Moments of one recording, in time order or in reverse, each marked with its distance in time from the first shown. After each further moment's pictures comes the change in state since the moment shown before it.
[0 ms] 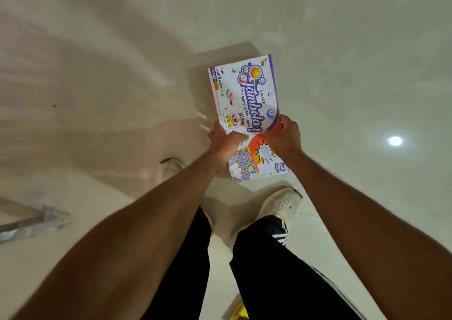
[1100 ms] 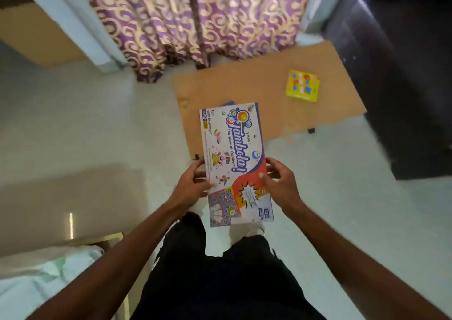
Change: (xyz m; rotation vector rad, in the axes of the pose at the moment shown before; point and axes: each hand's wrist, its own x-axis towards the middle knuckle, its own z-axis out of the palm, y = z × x) left_hand -0.773 -0.087 -0.360 -0.927 0.522 0.297; right_hand -0.721 -0.398 -0.113 -0.324 -0.742 -0.894
